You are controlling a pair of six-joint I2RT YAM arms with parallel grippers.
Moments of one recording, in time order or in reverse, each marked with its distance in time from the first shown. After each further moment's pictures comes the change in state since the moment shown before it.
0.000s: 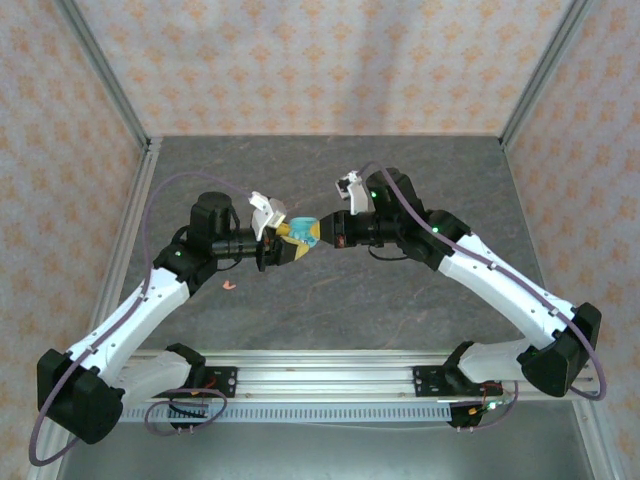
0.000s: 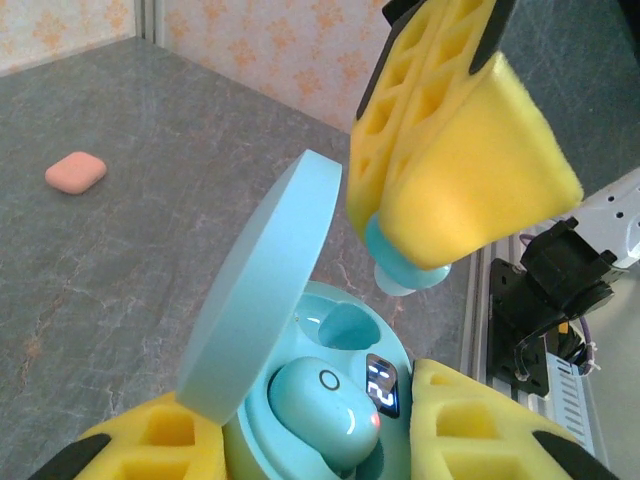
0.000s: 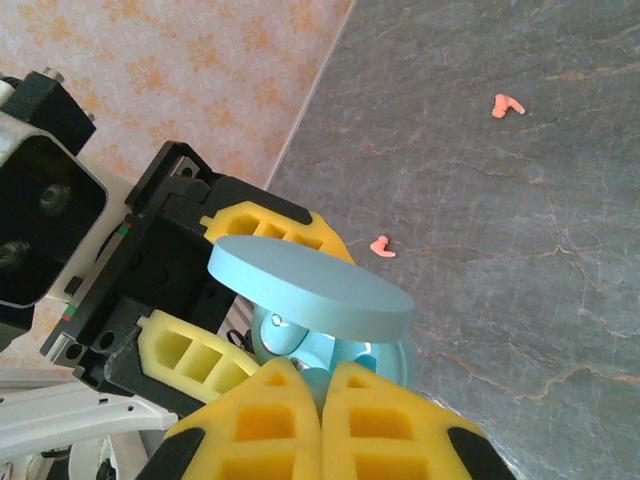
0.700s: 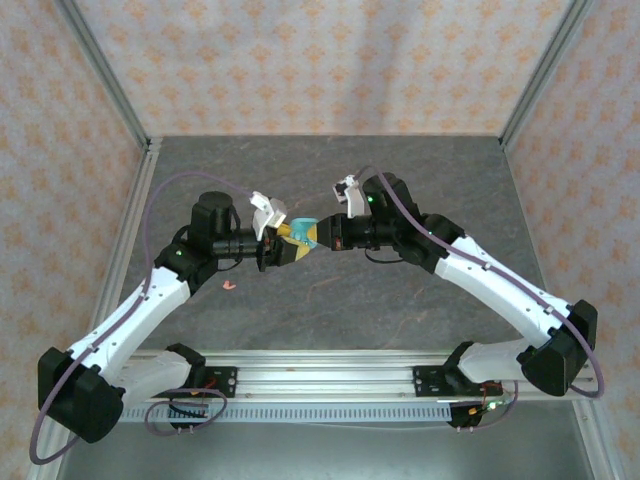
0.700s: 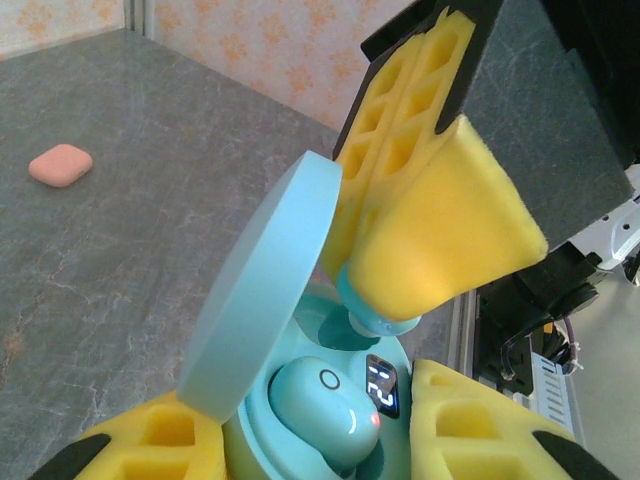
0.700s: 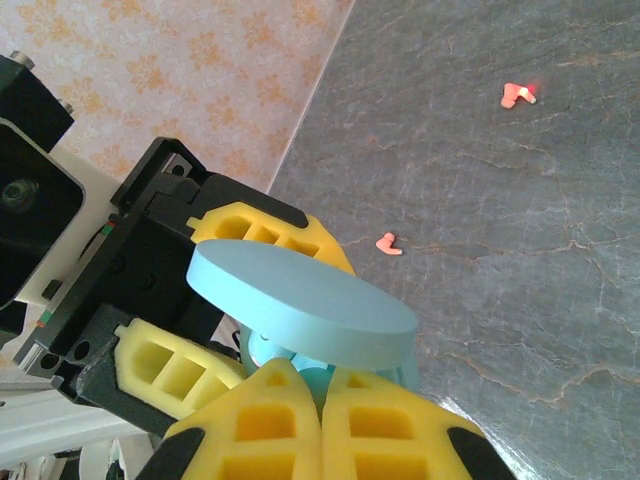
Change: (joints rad) left arm 0.000 0.007 0.000 0.000 0.017 -0.021; right arm 0.011 0.004 -0.051 0.061 -0.005 0.029
